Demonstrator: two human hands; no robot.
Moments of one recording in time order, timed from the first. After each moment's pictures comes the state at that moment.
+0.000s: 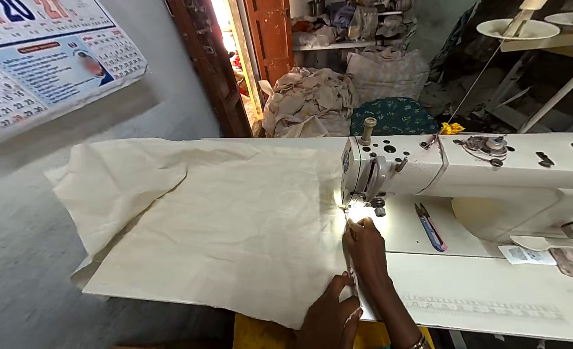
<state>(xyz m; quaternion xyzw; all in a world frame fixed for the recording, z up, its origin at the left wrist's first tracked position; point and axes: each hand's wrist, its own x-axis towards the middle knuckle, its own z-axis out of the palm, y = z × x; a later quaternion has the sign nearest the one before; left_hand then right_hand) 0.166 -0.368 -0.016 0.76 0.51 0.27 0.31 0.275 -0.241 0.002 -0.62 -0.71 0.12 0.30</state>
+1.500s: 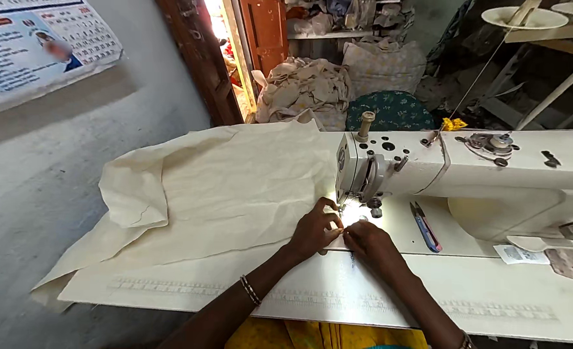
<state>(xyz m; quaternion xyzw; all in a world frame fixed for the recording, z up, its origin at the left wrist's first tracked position) 0.127 -0.212 -0.006 0.80 0.48 0.32 0.18 0.326 -0.218 -0.013 -0.40 -0.86 0.06 0.32</state>
